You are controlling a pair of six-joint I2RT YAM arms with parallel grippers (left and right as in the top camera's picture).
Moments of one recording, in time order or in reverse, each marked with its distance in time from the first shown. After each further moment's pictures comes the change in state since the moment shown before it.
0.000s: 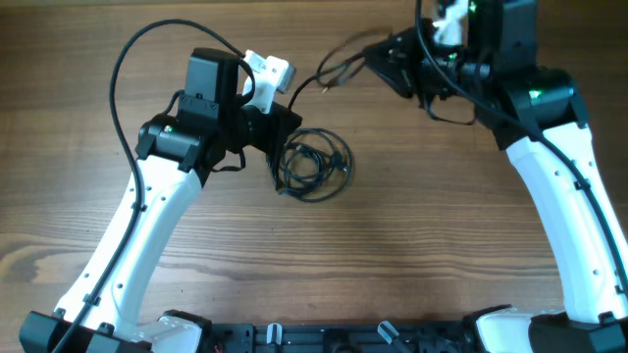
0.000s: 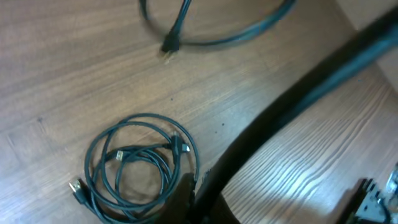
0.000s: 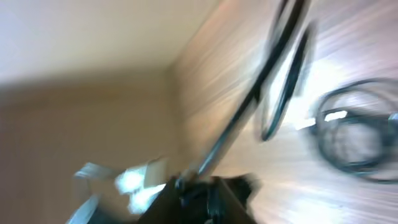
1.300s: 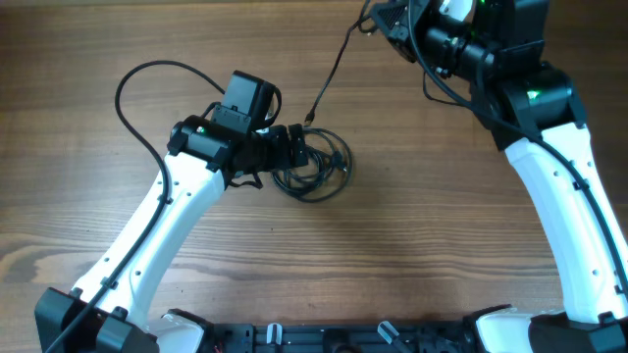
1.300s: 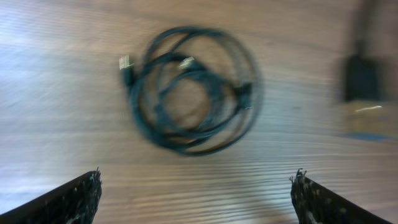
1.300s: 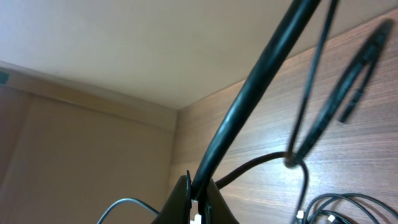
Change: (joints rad) left arm -0.106 0.048 -0.027 -0.193 -0.349 -0.496; right arm 0.009 0.000 0.000 0.276 0.047 -0.190
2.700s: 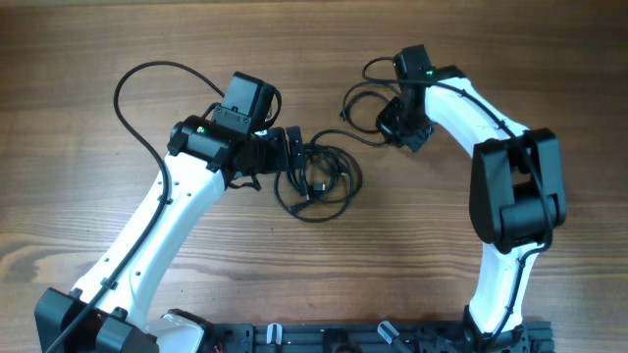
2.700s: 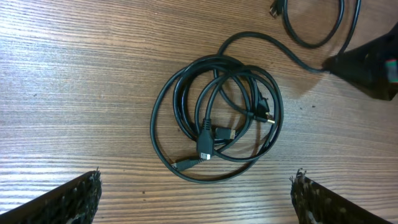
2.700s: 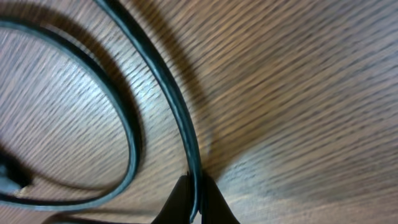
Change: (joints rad) left arm 0.000 -0.001 0.001 -0.046 -0.050 -0.005; right arm -0.045 0.603 -0.113 -0.337 0.282 0.025
